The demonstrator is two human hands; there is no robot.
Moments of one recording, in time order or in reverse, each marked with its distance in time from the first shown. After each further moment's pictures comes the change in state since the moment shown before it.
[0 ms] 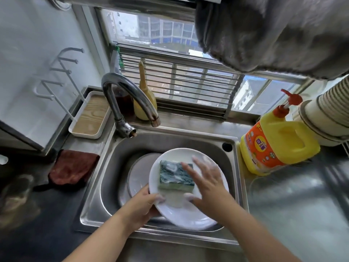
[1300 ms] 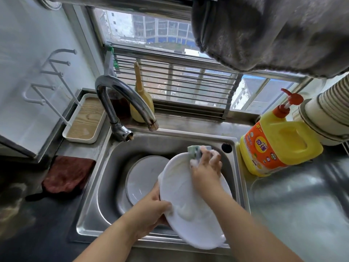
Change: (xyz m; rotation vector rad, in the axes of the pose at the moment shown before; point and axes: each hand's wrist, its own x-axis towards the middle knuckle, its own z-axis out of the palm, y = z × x) left_hand -0.007 0.015 0.022 0.160 -0.115 0.021; right_hand 0.067 -0.001 0.015 0.314 0.291 0.616
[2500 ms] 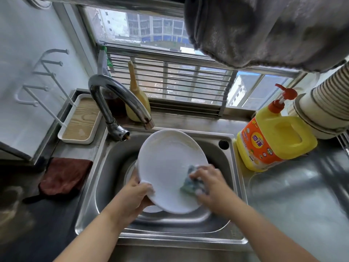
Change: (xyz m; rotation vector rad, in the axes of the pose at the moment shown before) left_hand -0.004 0.021 -0.022 -0.164 0.133 0.159; right_hand -0.031 0.053 -0.031 -0.001 -0.286 -0.471
